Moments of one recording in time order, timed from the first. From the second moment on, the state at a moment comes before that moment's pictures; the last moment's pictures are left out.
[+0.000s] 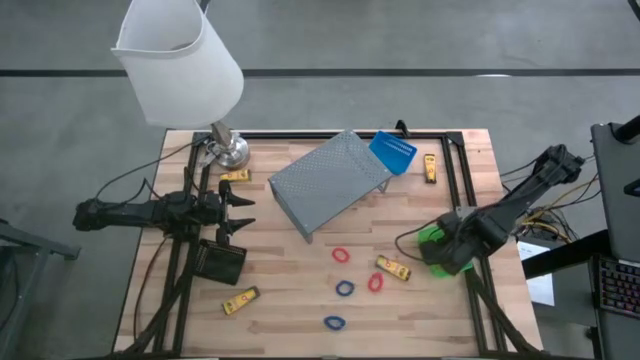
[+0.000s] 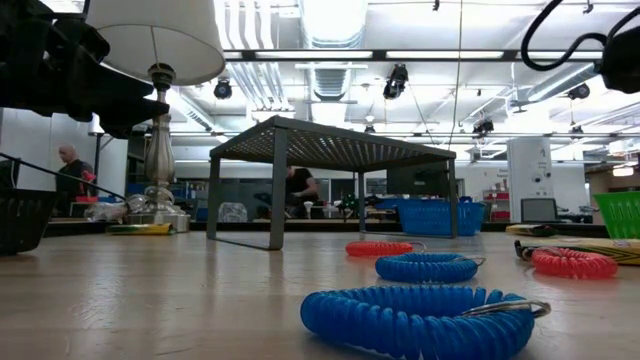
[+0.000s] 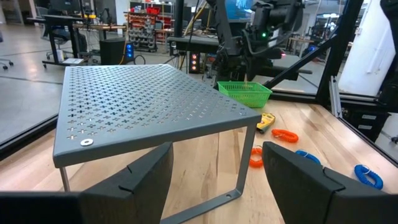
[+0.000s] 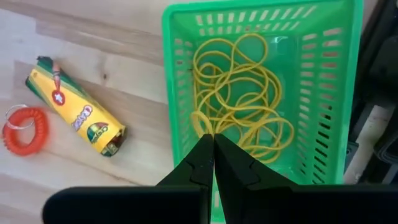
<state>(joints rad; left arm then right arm) -0.03 0.08 0.03 -0.03 -0.12 -0.08 0.68 1.04 0.73 -1.19 0.13 2.02</state>
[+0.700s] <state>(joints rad) -0.03 0.08 0.03 -0.03 -0.12 -0.08 0.68 1.31 0.72 -1.16 0.13 2.15</state>
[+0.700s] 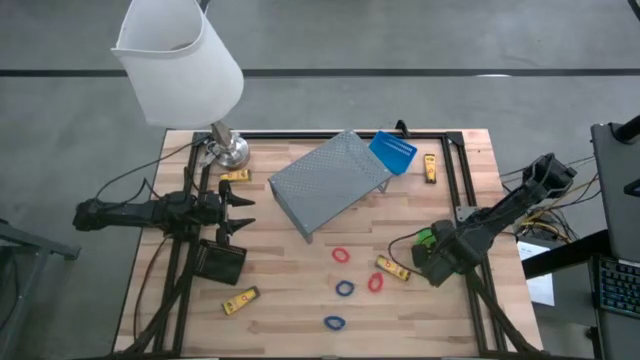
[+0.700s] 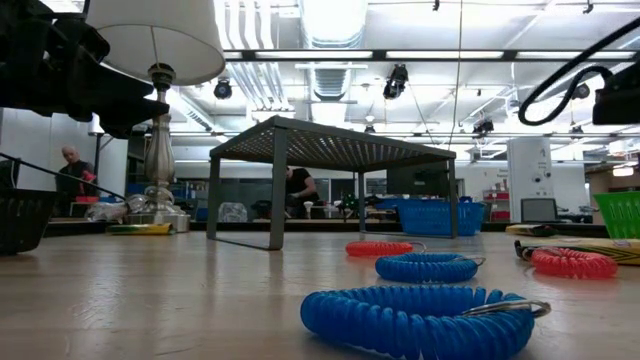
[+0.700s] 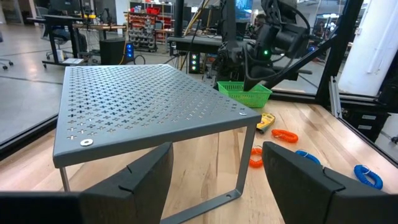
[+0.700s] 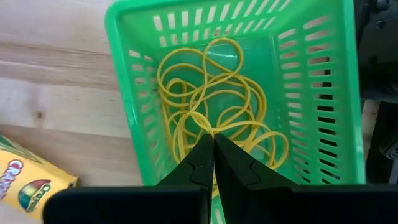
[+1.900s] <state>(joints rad) -0.03 0.08 0.03 -0.03 -0.12 -0.08 0.68 1.33 0.72 -1.15 0.13 2.25</state>
